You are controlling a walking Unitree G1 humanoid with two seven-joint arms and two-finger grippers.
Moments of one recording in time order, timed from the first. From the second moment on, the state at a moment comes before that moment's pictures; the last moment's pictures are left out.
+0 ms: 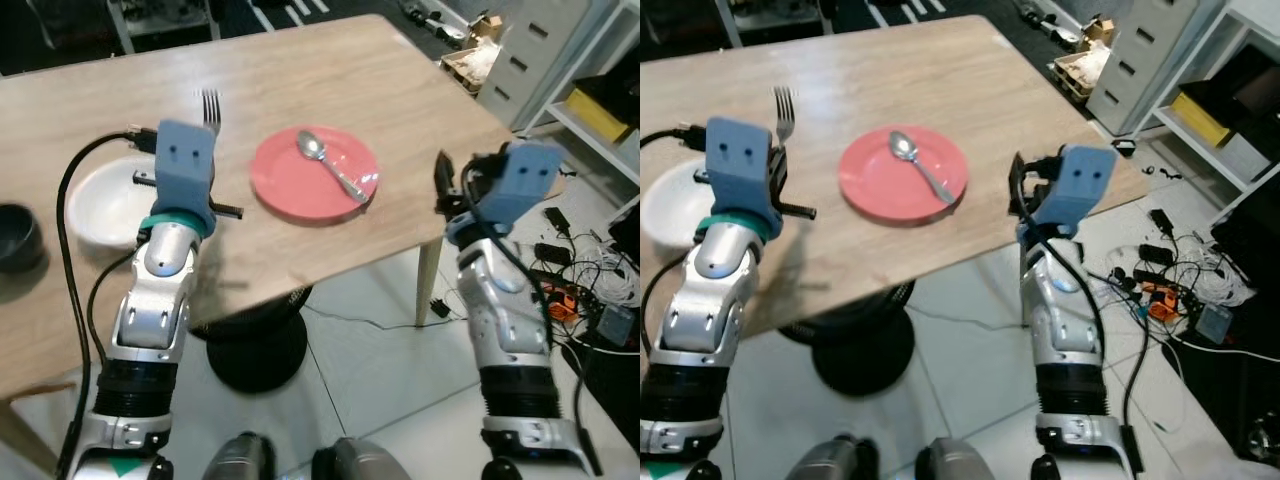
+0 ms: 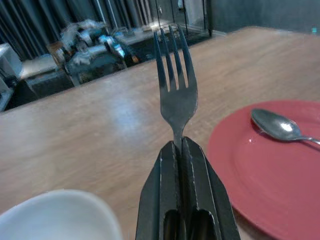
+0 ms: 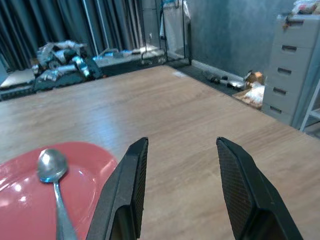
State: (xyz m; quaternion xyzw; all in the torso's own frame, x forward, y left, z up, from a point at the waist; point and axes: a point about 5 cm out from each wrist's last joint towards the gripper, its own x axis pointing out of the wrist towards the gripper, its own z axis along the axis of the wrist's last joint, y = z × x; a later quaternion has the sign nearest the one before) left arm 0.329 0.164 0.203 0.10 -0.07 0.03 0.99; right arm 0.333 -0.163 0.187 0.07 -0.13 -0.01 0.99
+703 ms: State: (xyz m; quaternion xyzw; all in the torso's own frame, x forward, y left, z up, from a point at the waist) left arm 0.330 0.161 0.203 0.10 -0.07 0.02 0.99; right arm 0.332 -0.159 0.184 0.07 -0.12 0.00 0.99
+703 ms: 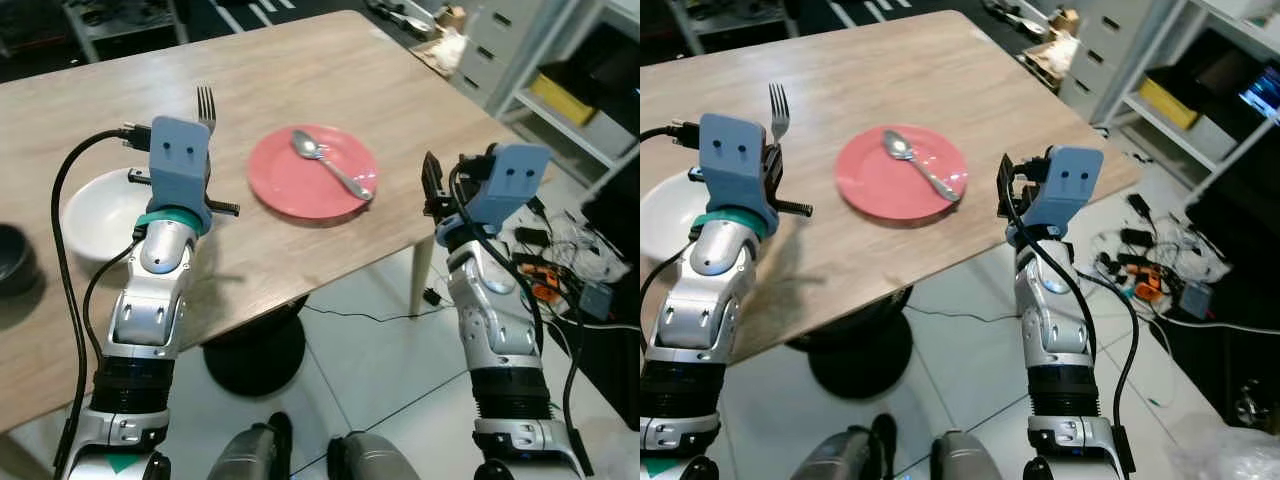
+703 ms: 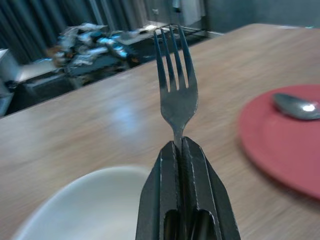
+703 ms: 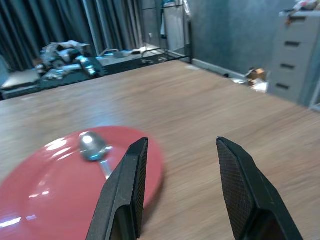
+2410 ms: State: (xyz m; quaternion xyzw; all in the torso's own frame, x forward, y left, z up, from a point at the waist) left arm 0.333 0.158 0.197 0.10 -0.04 -0.01 0.99; right arm 0.333 -0.158 0.182 0.07 -0.12 0.00 0.99
